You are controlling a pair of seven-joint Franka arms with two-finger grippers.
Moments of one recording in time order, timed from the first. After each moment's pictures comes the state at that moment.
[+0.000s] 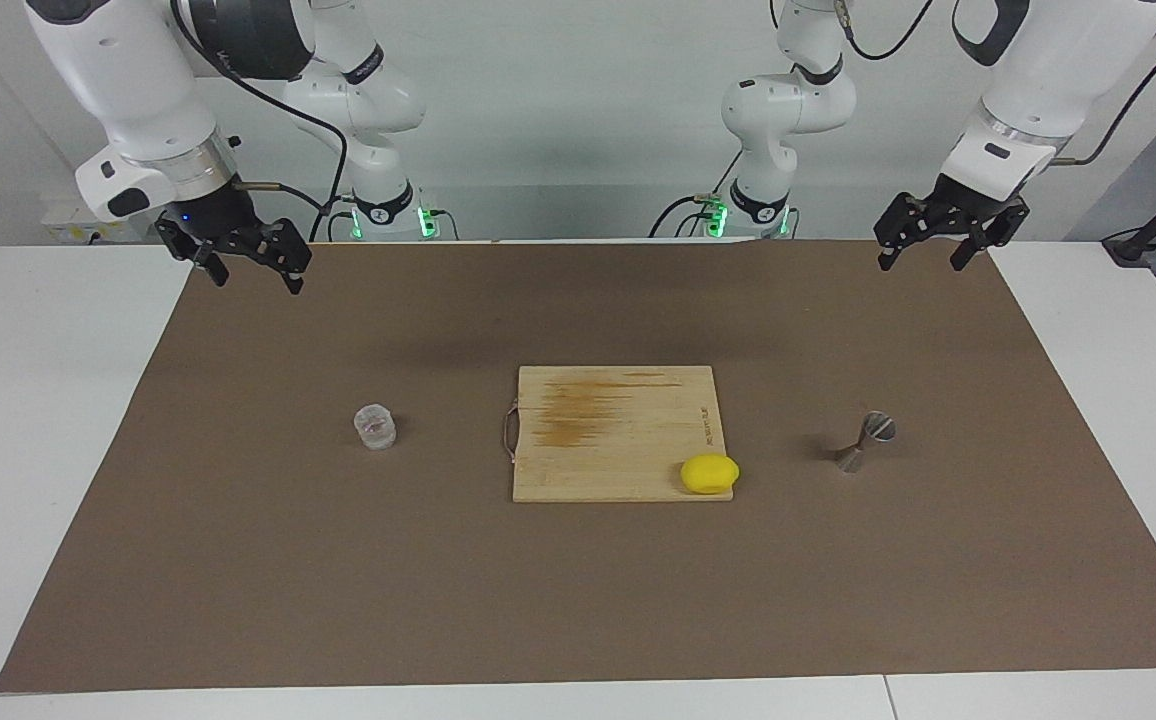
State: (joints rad) left arm 0.03 -0.05 -0.10 -1.62 -0.03 1.57 0.01; right arm 0.01 -0.01 0.00 -1.63 -0.01 1.59 0.18
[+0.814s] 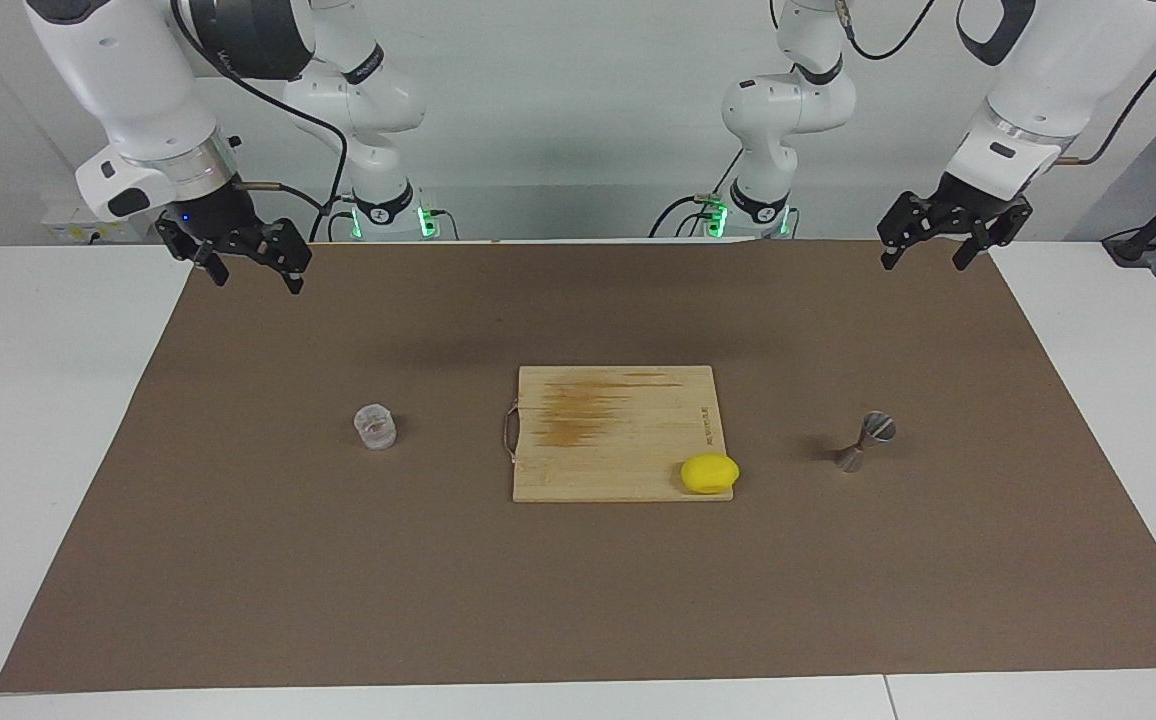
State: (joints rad) left arm 0.07 -0.05 -0.10 -1.63 -0.06 1.57 -0.01; right arm 0.01 -0.01 0.00 -1.63 -0.01 1.59 0.18
